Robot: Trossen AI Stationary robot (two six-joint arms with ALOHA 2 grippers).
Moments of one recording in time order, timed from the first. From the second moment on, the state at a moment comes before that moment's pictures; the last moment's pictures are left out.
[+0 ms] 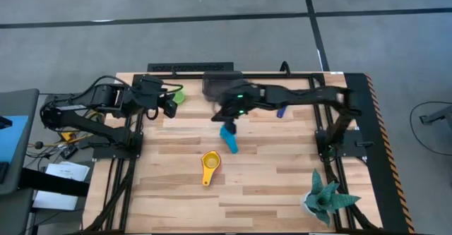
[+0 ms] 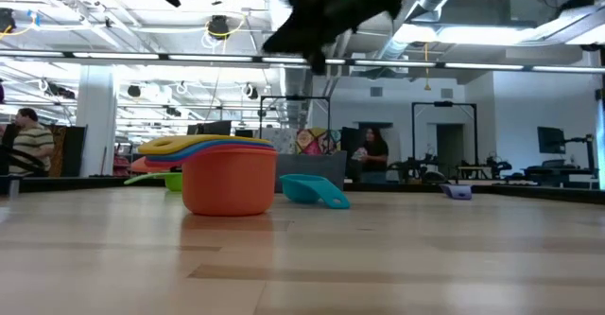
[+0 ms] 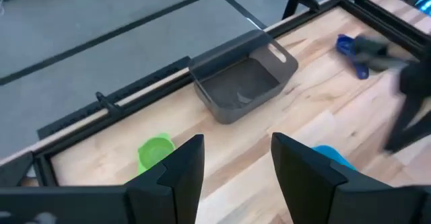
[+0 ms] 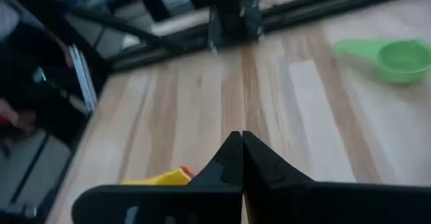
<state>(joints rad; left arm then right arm) -0.01 1.04 1.33 -1.03 -0.72 -0.67 -0.19 1.73 1.36 -0.12 -0.35 0.19</state>
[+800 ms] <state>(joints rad) 0.62 1.33 1.13 -0.71 -0.21 -0.39 -0.35 1.22 1.12 -0.29 -0.41 0.27</state>
